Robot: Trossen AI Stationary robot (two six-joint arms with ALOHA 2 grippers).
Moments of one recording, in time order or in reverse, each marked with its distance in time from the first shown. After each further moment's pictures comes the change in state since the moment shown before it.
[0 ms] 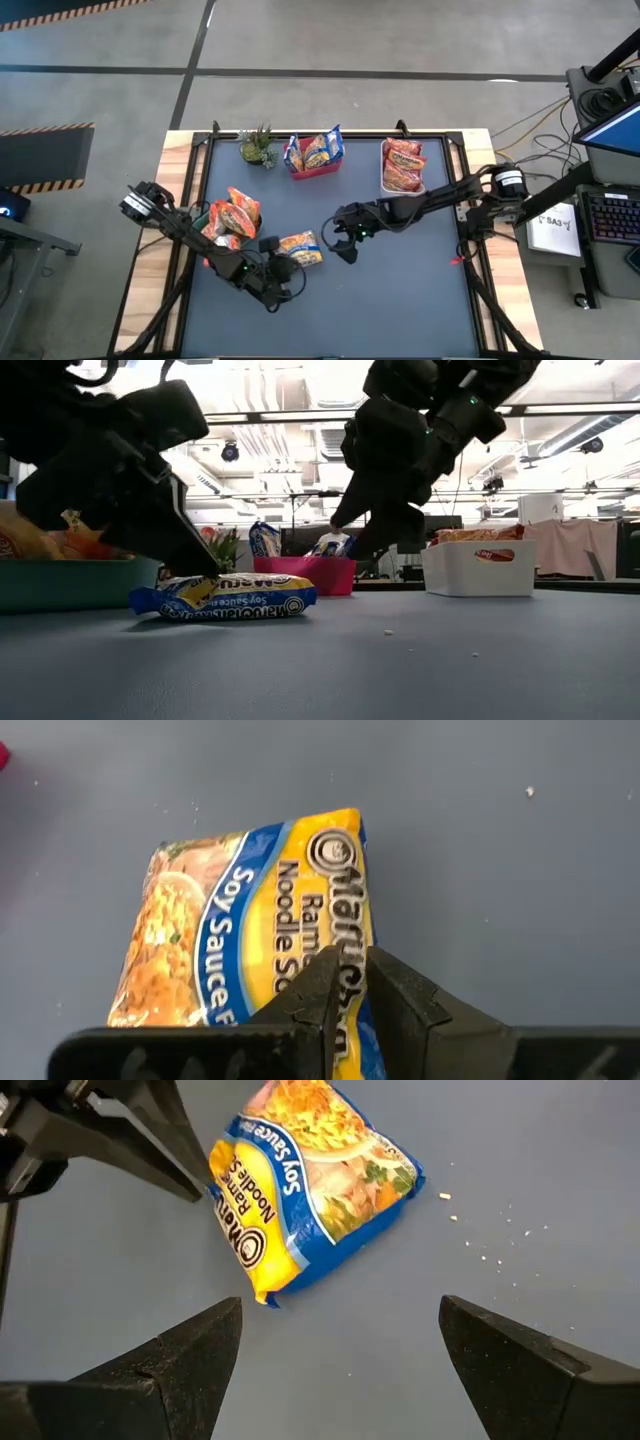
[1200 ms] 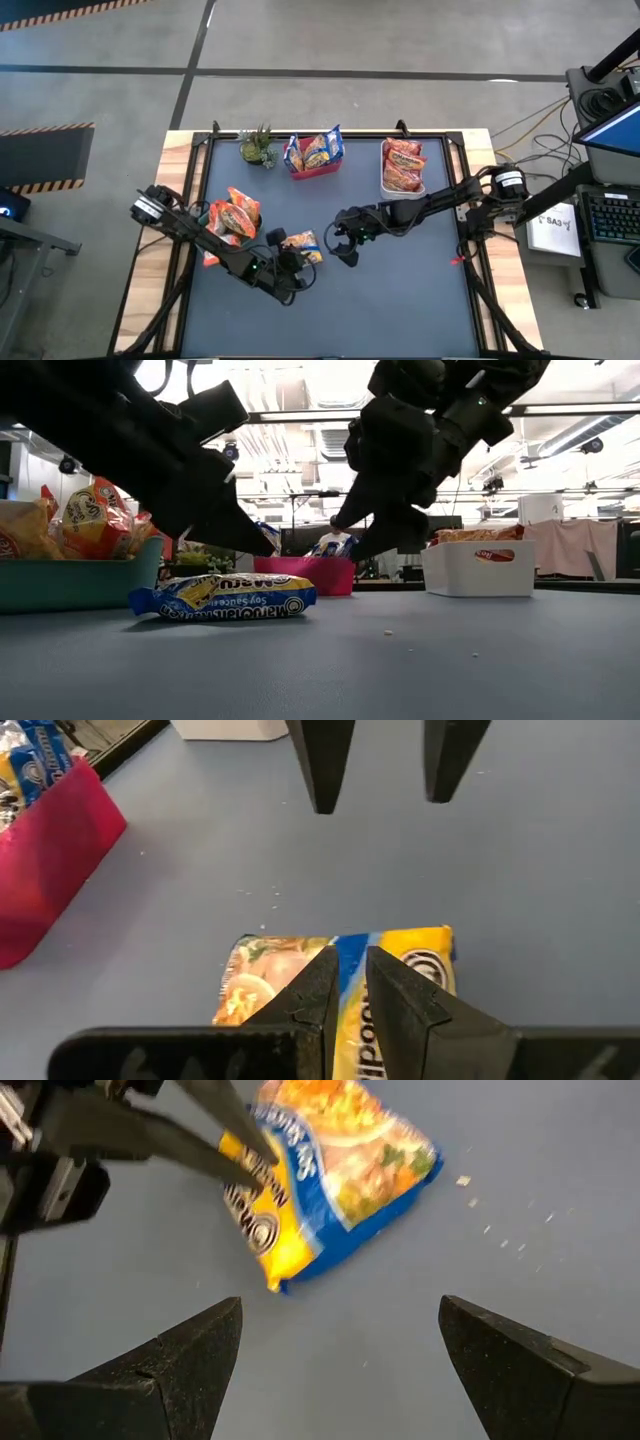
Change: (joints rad) left arm 0.065 0.082 0.055 0.112 -0.199 0.069; right arm 0.025 0.002 -0.029 0.051 0.016 0.016
